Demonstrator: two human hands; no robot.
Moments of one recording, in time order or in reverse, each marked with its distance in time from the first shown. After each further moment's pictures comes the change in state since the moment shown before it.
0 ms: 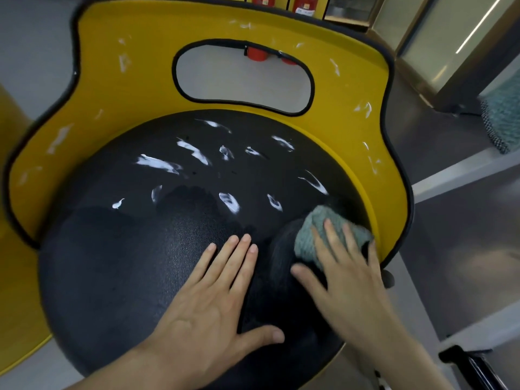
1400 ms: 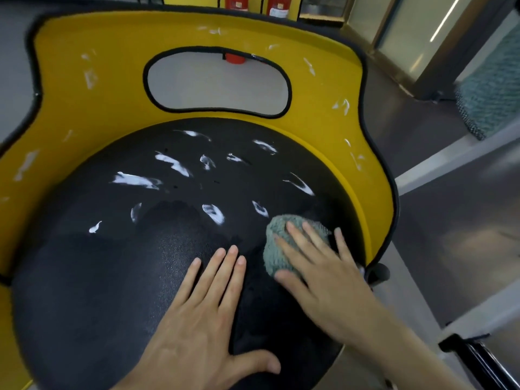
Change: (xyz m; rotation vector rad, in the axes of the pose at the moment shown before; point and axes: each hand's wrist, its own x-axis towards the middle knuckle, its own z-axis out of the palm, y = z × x) left_hand 0.007 -0.004 0.008 -0.039 -0.019 0.014; right_hand 0.012 0.000 -0.001 0.097 0.025 -0.183
